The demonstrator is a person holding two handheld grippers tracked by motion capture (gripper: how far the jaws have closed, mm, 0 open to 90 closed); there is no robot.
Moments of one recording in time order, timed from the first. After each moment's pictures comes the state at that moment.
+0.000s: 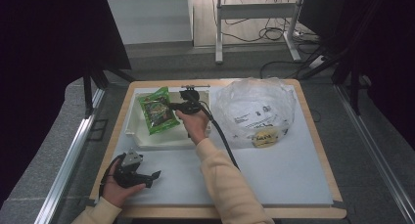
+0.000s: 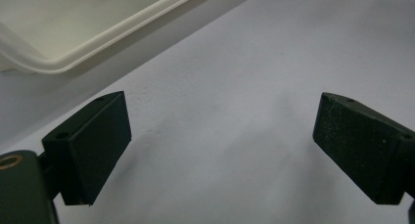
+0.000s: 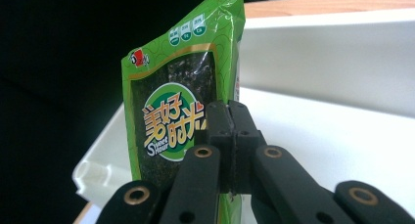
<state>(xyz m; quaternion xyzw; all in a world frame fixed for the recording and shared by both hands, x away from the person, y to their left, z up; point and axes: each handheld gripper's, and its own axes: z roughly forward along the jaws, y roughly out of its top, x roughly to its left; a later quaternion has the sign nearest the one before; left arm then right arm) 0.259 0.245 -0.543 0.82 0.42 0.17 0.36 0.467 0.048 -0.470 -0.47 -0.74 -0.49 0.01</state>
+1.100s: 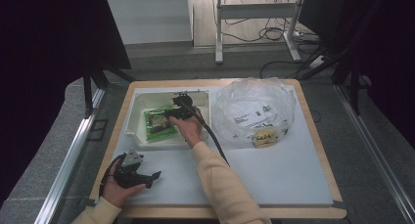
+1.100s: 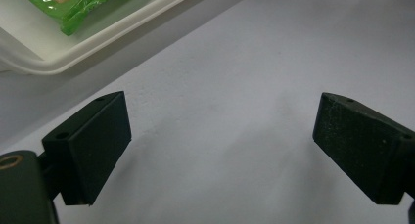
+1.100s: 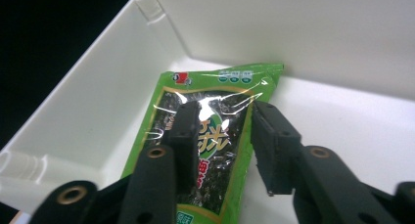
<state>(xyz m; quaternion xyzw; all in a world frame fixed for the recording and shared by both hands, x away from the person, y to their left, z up) 0.259 0.245 -0.543 0.82 0.42 0.17 0.36 0.469 0.067 -0.495 -0.47 -0.76 -0.44 -0.04</state>
